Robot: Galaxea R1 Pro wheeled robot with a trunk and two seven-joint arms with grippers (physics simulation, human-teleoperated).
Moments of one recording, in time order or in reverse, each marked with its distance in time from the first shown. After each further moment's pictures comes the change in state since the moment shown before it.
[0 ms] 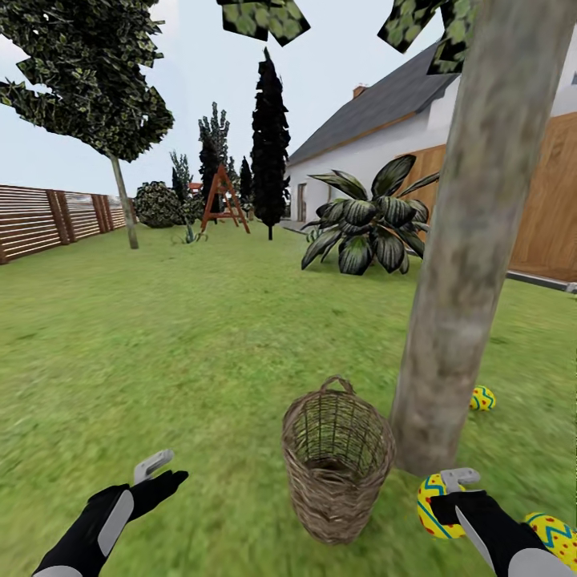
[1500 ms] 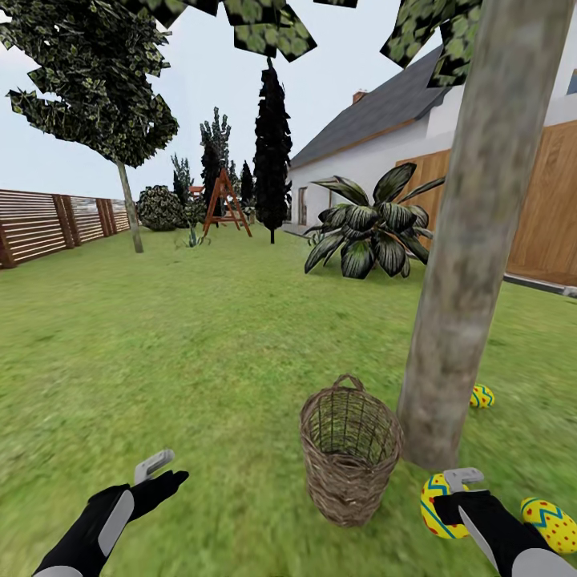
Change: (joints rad) left arm 0.000 -0.001 0.000 0.001 -0.001 0.001 0.000; right arm 0.000 -0.011 0.000 -0.001 0.000 0.001 0.000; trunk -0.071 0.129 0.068
